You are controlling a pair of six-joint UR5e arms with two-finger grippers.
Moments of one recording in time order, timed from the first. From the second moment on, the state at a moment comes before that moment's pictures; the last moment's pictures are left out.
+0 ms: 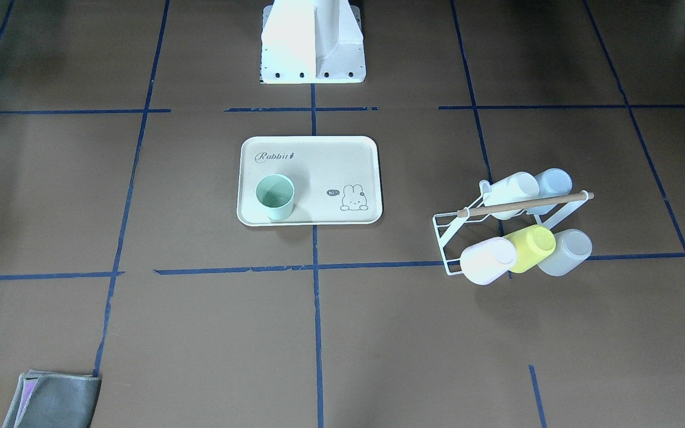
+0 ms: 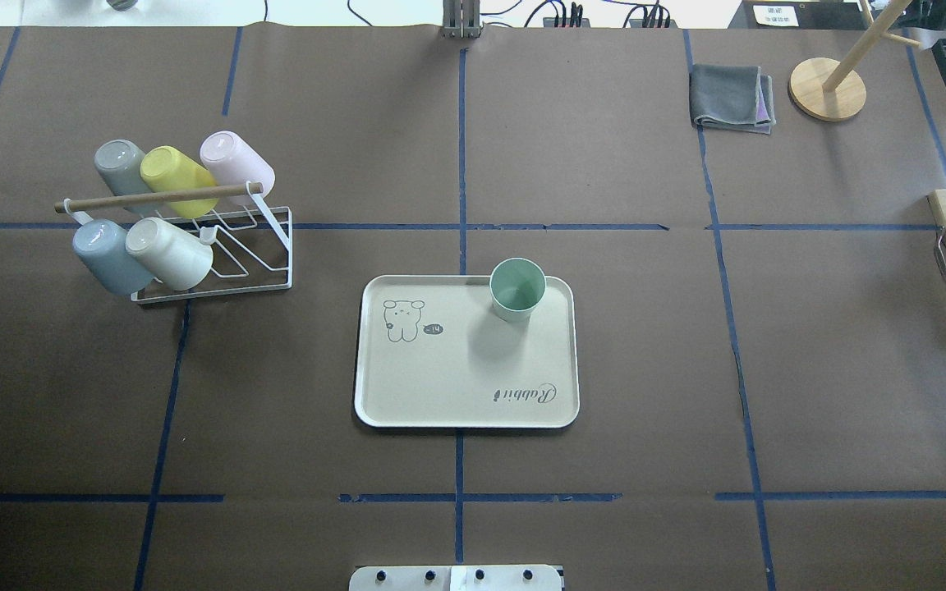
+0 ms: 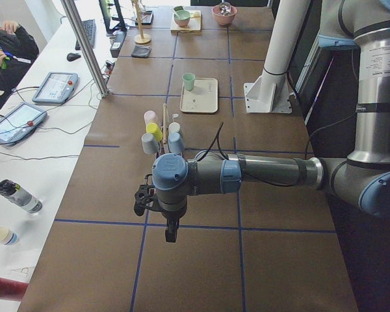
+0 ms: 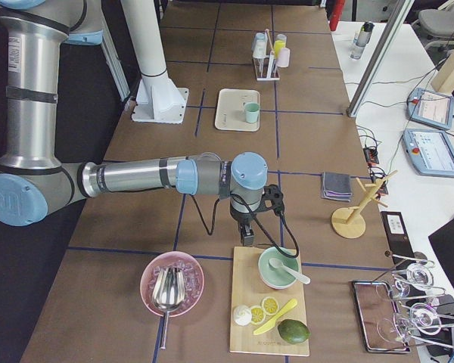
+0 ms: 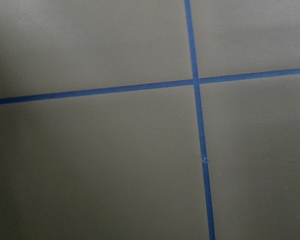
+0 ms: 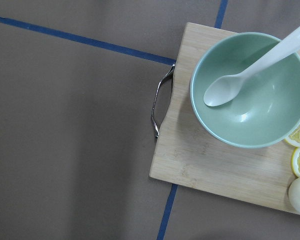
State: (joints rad) left arm -1.68 -1.50 -1.71 -1.45 -2.33 0.16; right arm 1.55 -1.69 1.84 -1.71 2.37 -0.23
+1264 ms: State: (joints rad) left arm -1.59 -1.51 -1.68 -1.46 -2.35 0.15; right arm 1.55 -1.70 1.84 -1.71 2.36 -0.22
